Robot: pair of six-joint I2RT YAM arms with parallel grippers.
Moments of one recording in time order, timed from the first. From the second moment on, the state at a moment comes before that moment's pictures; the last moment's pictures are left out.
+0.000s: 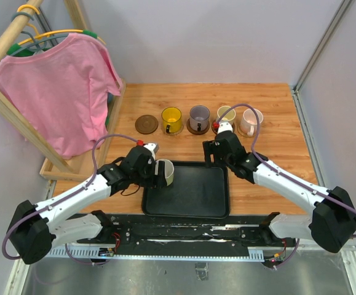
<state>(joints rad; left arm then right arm) -0.74 1.04 0.66 -0.47 0.01 -0.53 0.70 1.23 0.81 -0.30 0.27 0.30</state>
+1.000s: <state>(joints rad) -0.76 1.10 0.55 -0.32 -0.03 -0.53 0.70 1.24 0.81 -0.30 0.27 0.30</state>
